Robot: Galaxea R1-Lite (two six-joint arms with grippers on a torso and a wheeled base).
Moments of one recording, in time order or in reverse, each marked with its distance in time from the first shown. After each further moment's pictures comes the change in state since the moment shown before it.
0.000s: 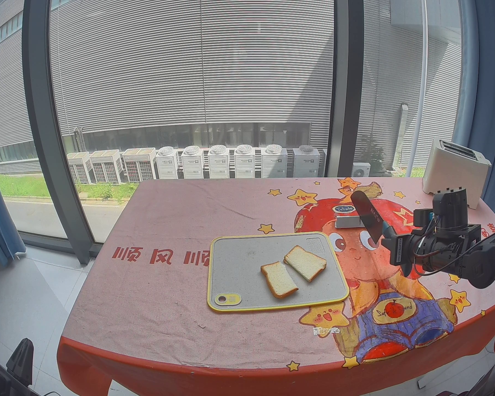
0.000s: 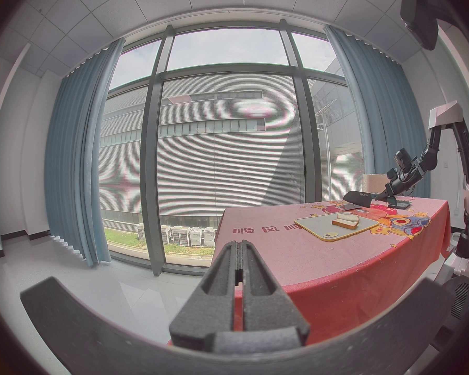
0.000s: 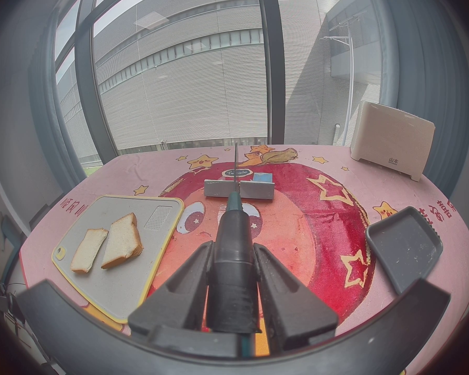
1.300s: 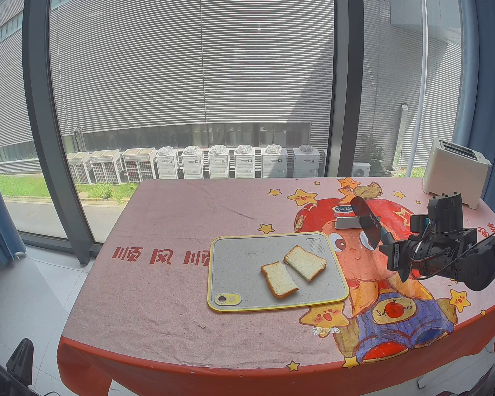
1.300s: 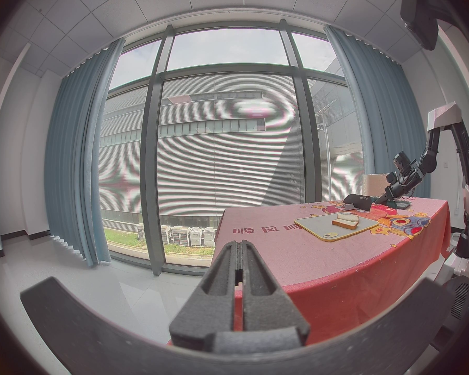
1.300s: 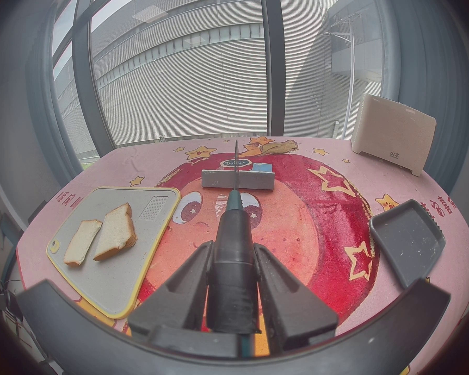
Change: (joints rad) left arm 0.000 0.000 0.000 0.000 0.000 0.000; right arm 0.008 0.029 0.009 0.001 -0.011 0.000
